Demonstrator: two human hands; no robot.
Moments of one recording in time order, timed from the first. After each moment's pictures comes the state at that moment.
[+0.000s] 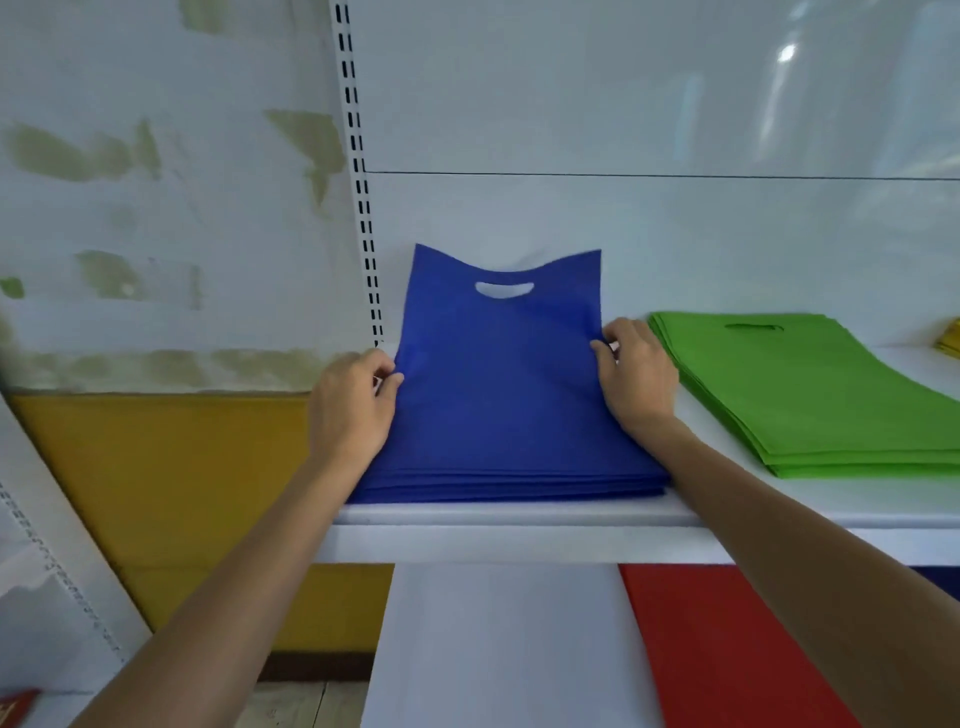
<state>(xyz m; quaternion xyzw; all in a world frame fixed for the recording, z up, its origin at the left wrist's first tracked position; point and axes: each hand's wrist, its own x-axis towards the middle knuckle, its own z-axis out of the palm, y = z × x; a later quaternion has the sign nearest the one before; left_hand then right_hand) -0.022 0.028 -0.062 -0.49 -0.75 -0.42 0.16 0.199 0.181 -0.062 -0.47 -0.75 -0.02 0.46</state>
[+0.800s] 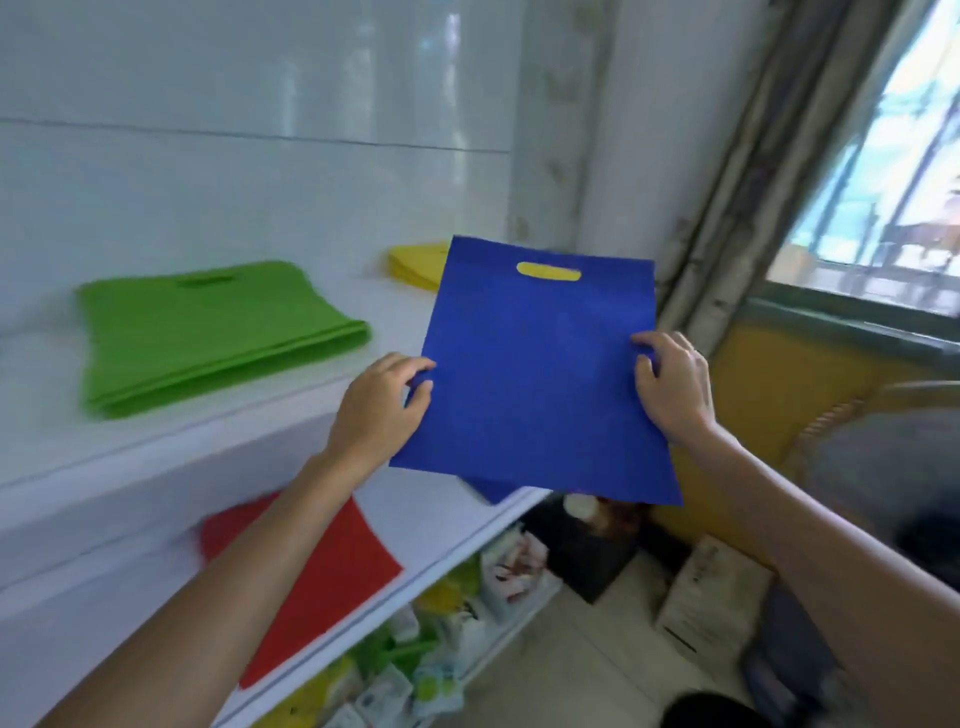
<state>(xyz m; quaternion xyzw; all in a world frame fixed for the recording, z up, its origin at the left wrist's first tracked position) 0.494 0.088 -0.096 -0.80 -0.41 -0.43 -0.05 0.782 0.018 -0.079 -0.71 -0.54 -0.10 0.43</state>
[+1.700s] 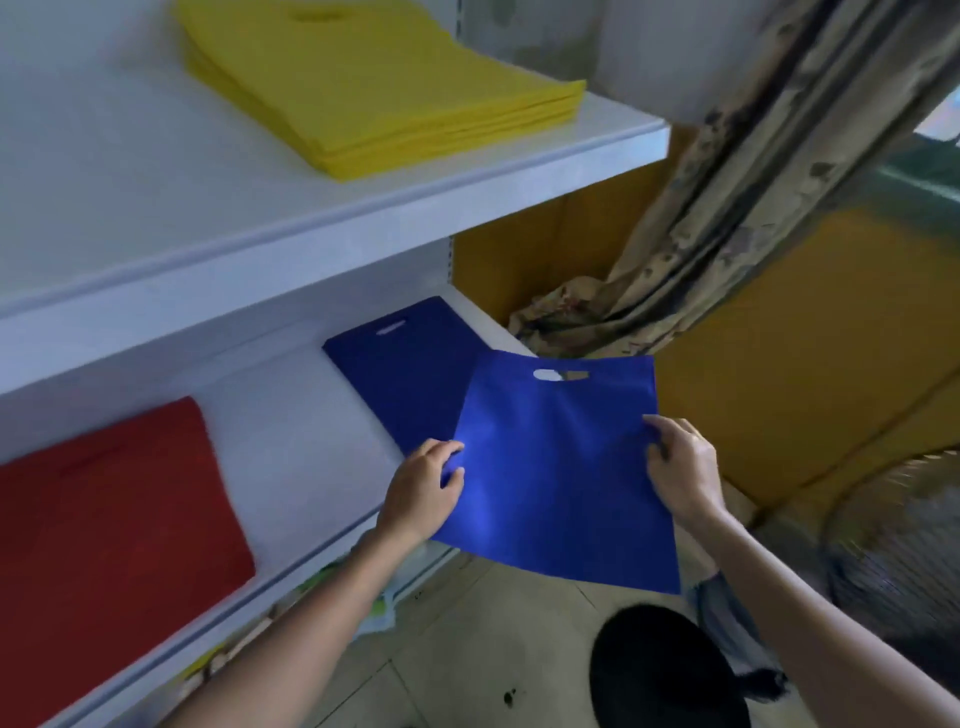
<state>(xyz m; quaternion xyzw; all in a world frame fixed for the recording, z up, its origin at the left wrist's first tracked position) 0.722 0.209 -0.351 -0.76 -0.52 -0.23 -0.31 0.989 0.136 -0.303 -0.82 -0.48 0.12 0.27</state>
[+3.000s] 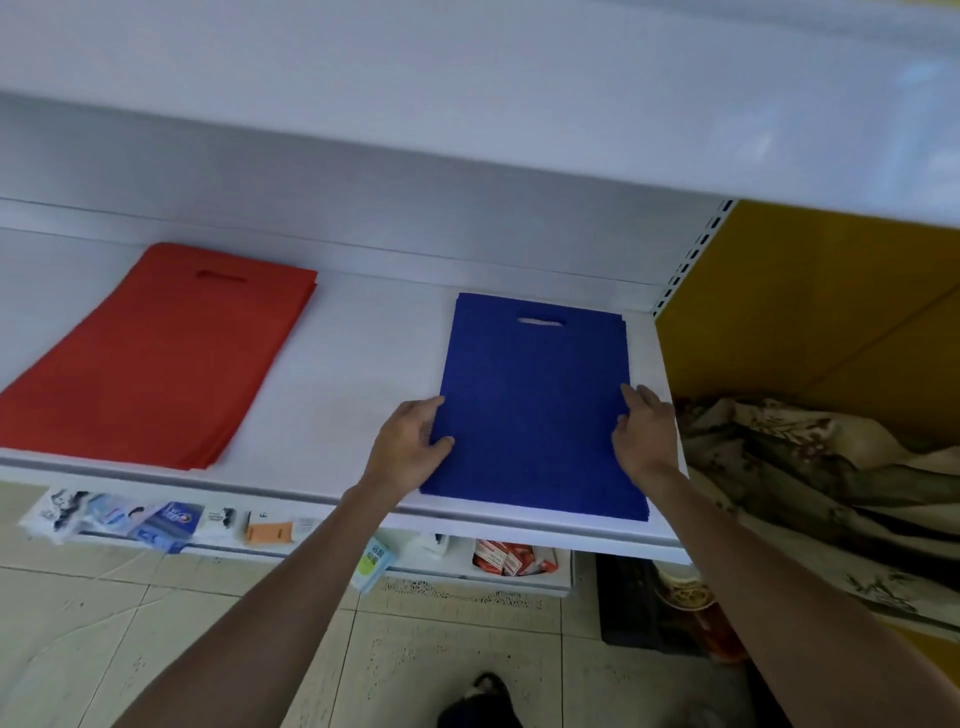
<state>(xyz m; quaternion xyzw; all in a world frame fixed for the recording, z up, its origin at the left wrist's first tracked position) 0.741 0.320 -0.448 -0.44 -0.79 -0.33 -0.27 0.970 0.469 -0.454 -0.60 -0.78 0.14 0.09</state>
